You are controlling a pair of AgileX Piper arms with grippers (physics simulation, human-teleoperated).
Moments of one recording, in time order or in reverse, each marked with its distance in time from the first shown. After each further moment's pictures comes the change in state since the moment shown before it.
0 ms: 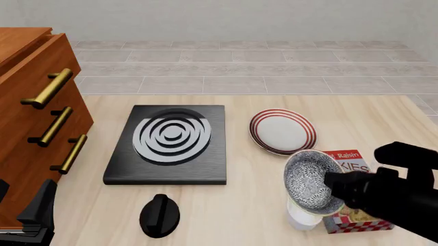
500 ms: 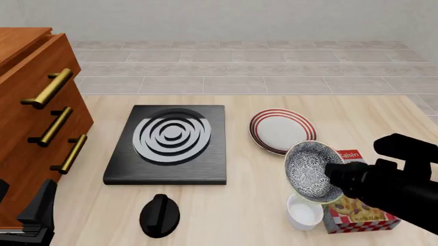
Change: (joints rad) left arm 0.000 0.000 0.000 0.000 0.000; right arm -0.049 0.046 -0.006 -0.067 0.000
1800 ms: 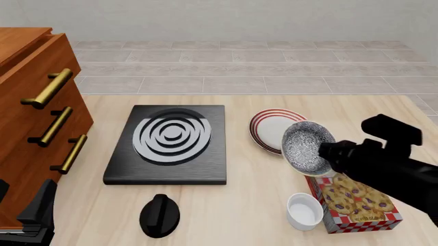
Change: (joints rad) left arm 0.000 0.000 0.000 0.000 0.000; right arm -0.085 0.189 -0.023 -0.220 0.015
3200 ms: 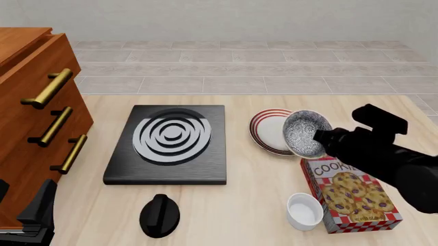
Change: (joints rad) left arm 0.000 0.000 0.000 0.000 0.000; right arm -0.093 0.207 -0.031 -0.195 0.000
